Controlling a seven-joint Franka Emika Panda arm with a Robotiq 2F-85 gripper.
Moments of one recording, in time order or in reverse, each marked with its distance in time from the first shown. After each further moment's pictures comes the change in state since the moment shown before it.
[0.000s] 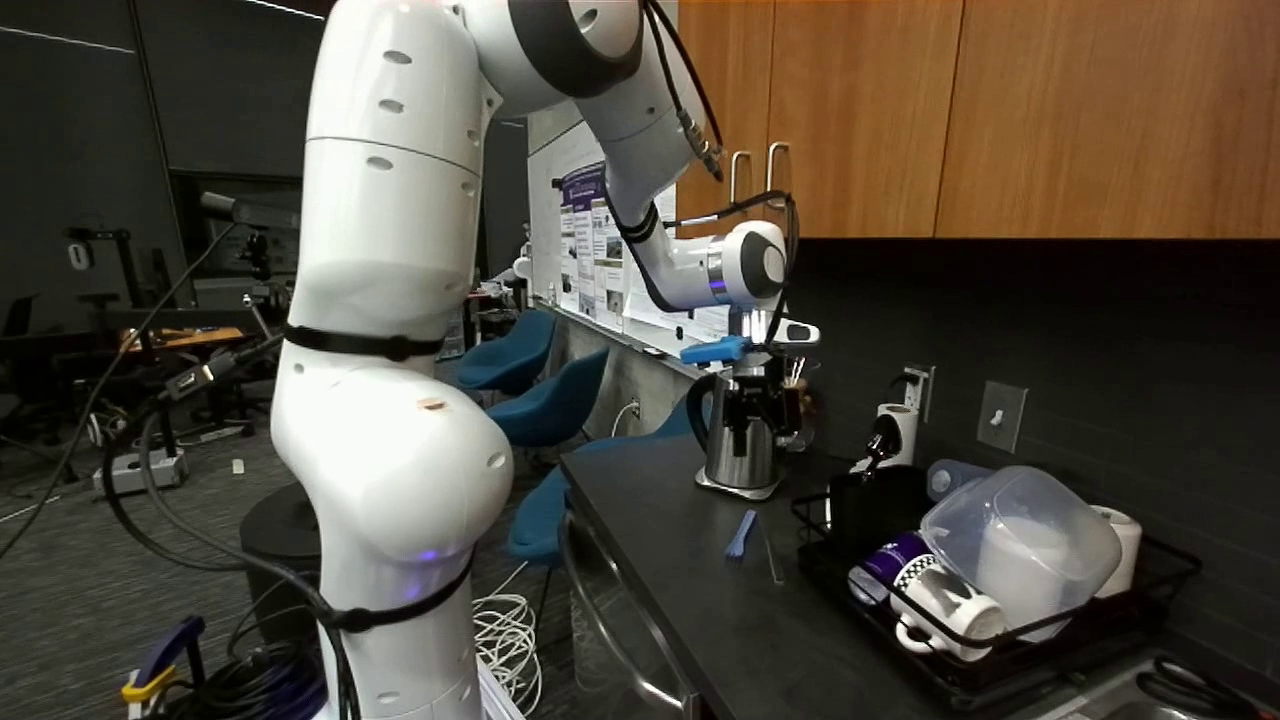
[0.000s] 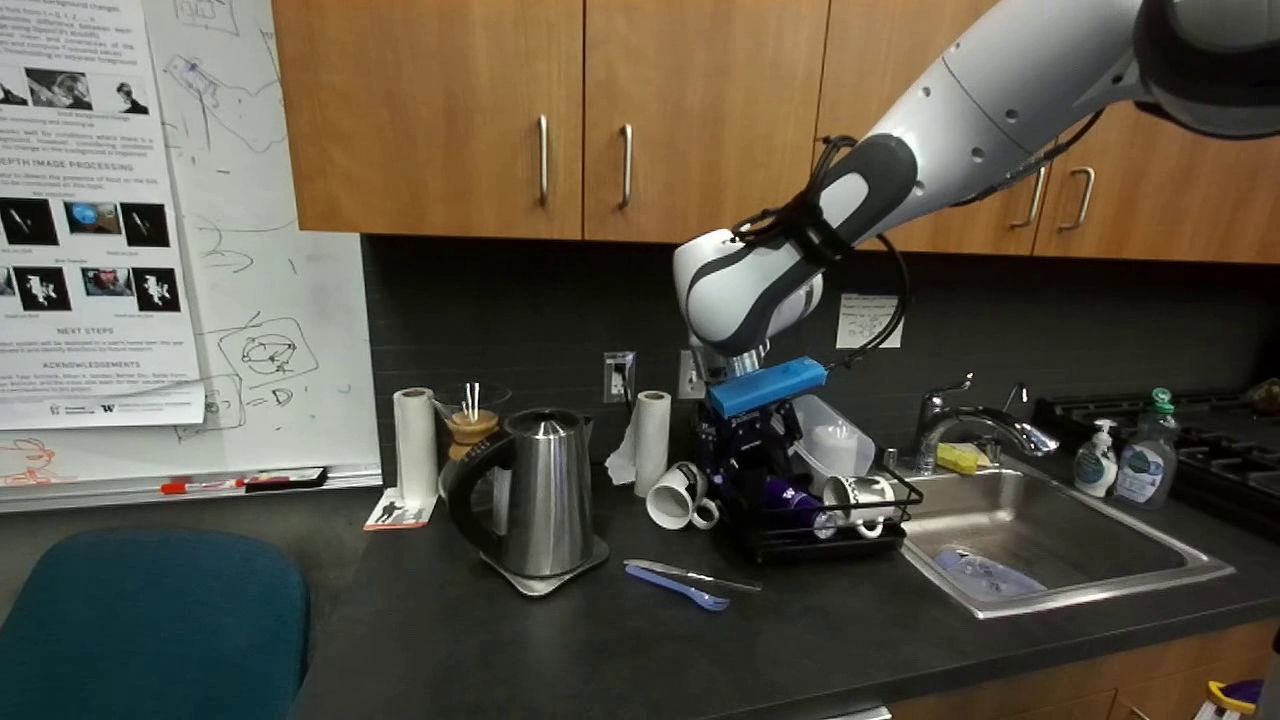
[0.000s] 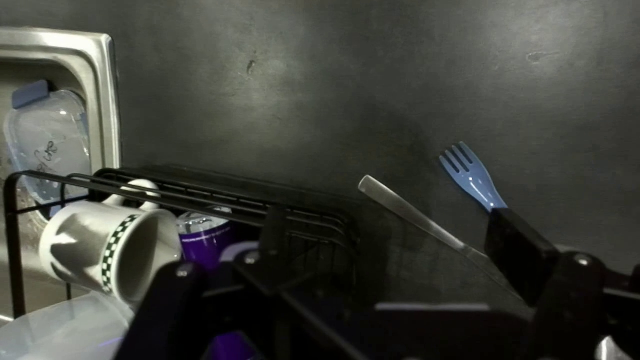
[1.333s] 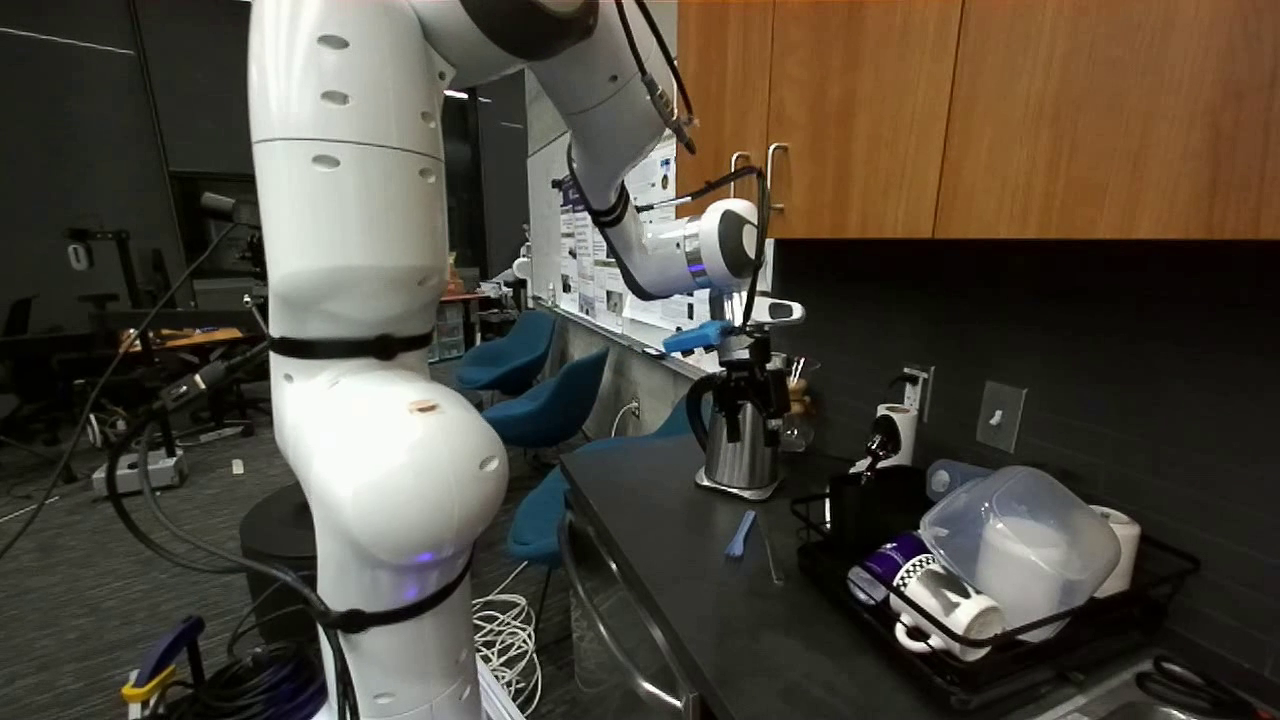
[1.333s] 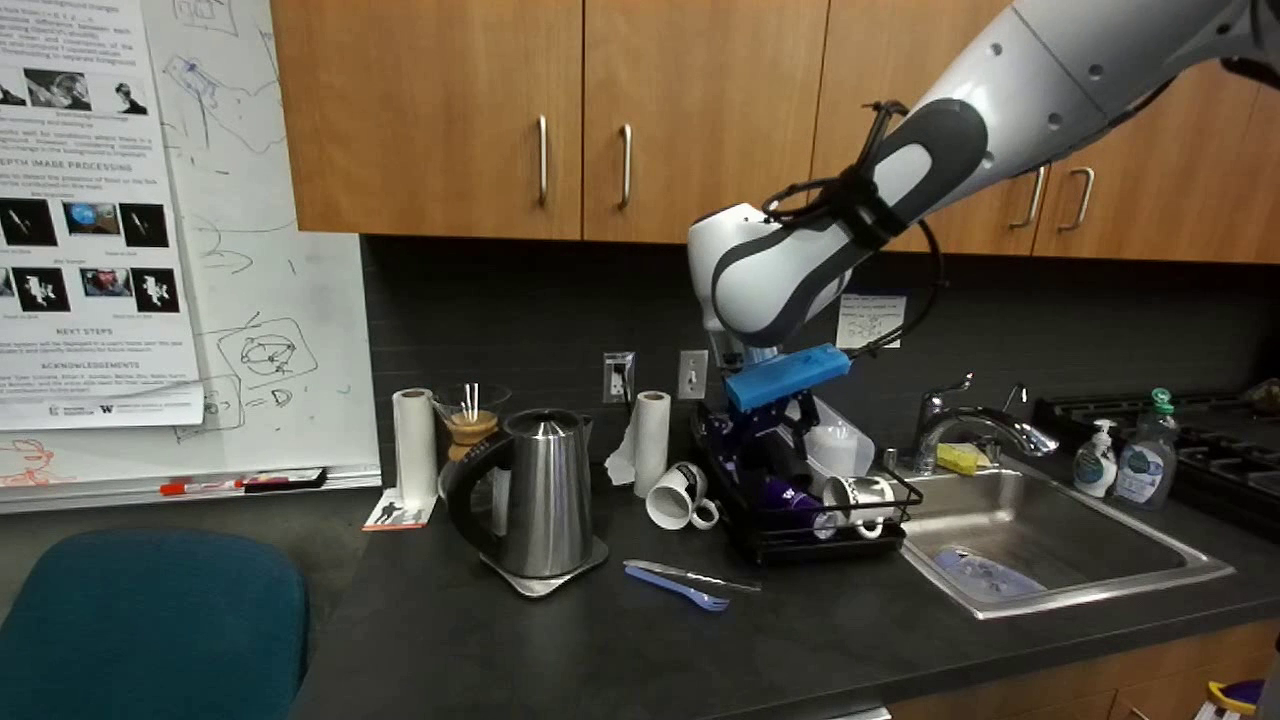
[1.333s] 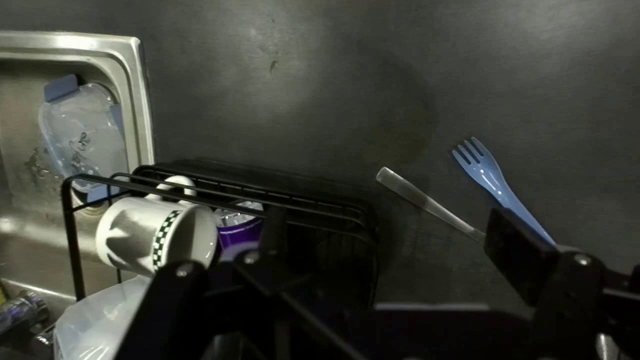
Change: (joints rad) arm -0.042 -0.146 0.066 -0.120 -0.056 0.038 0.076
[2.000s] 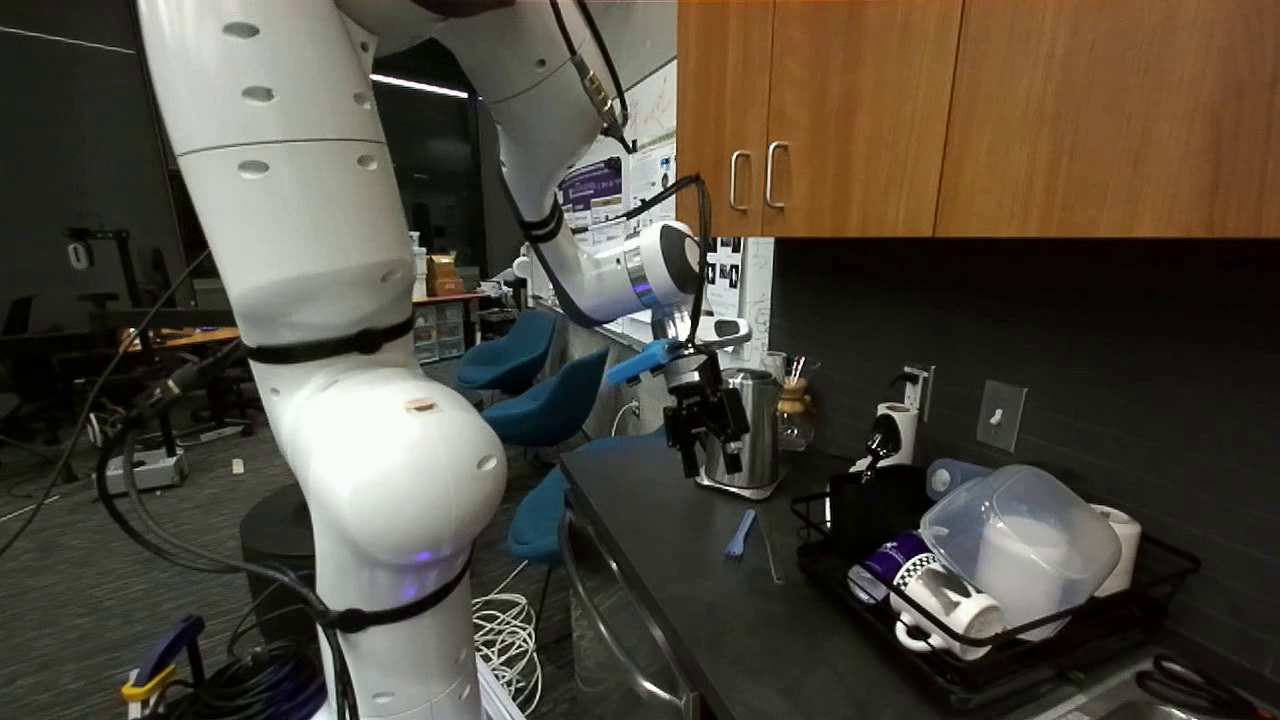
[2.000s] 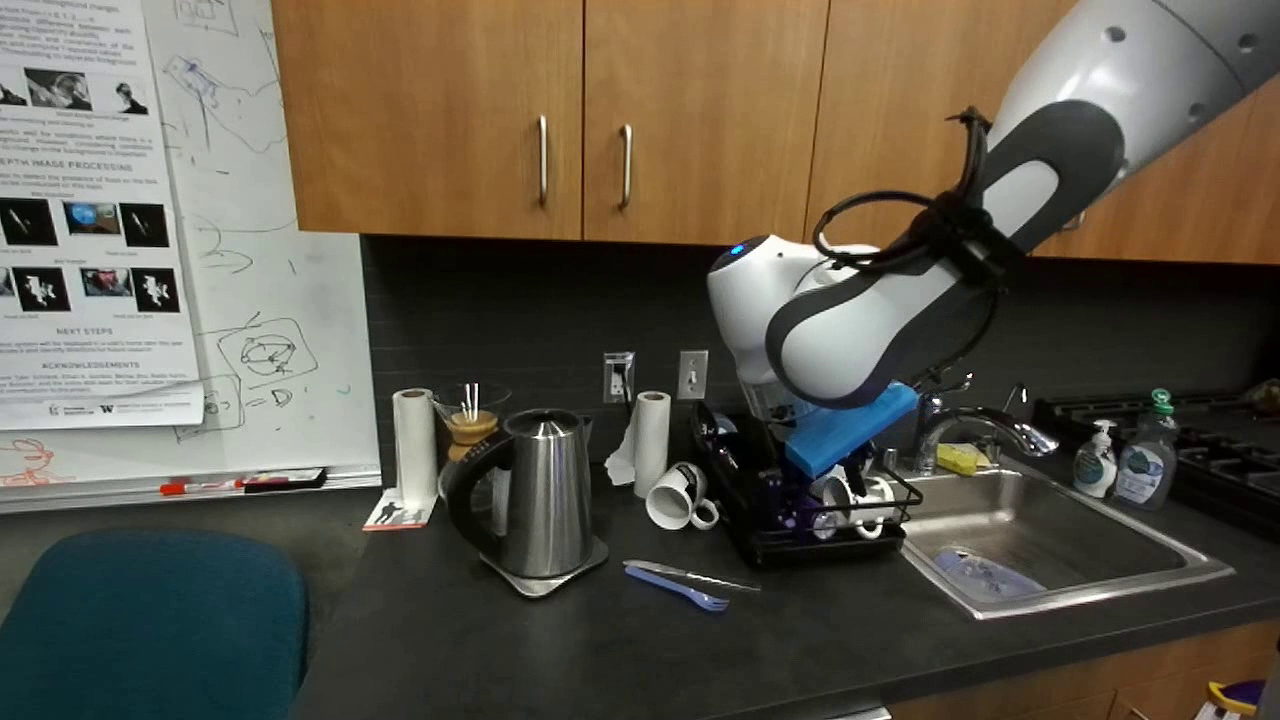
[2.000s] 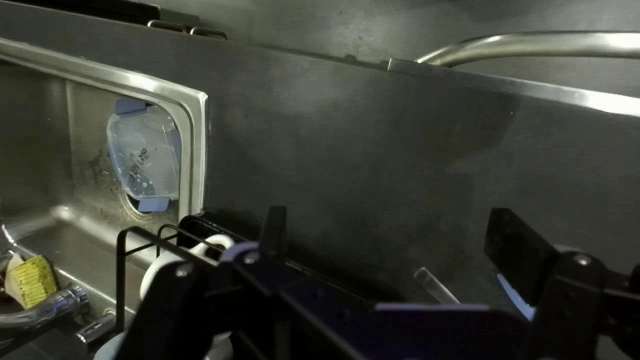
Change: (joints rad) arm -0.006 -0.182 0.092 -0.280 -0.120 0.001 0.041
